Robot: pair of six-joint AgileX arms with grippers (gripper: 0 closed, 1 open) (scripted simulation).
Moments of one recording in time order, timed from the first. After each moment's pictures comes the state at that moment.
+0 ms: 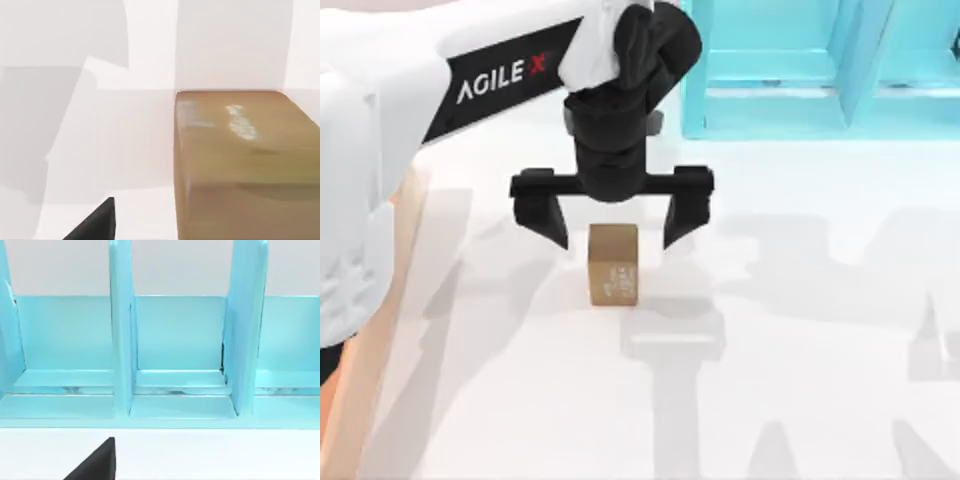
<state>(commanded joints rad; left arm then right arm) -0.61 2.26 1.89 -1.20 0.00 -0.58 0.00 0.00 0.00 0.00 0.00 0.00</state>
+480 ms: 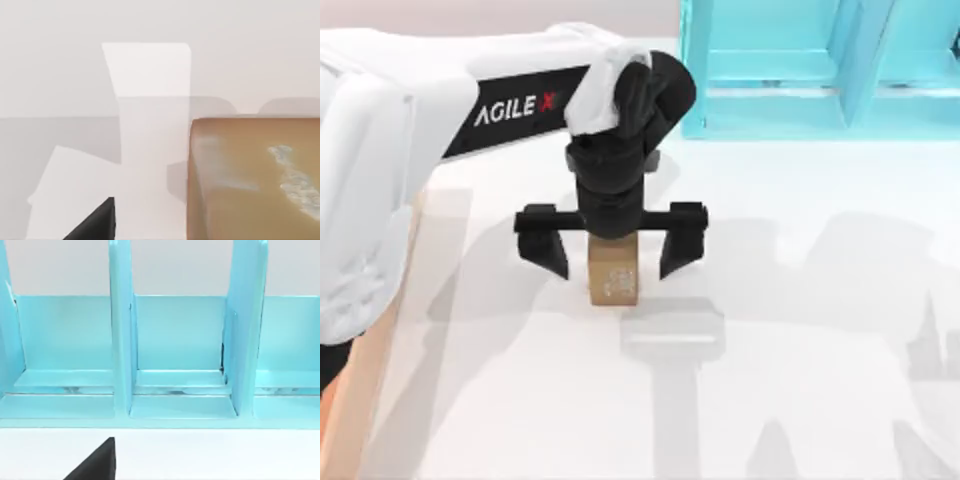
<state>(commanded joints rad) -0.61 2.28 1.75 -1.05 0.00 -0.58 0.00 0.00 0.00 0.00 0.00 0.00</state>
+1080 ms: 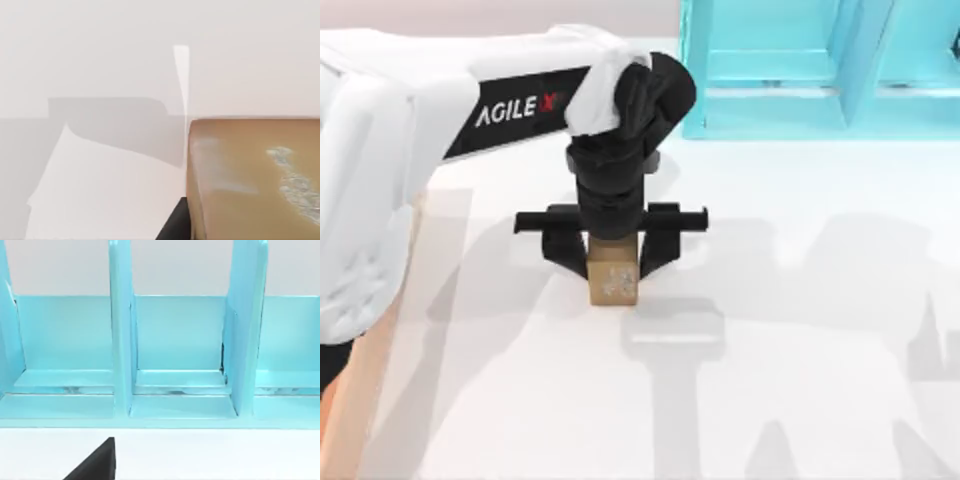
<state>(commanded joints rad) -0.61 2.28 1.75 -1.05 0.00 -0.58 0.00 0.00 0.00 0.00 0.00 0.00</state>
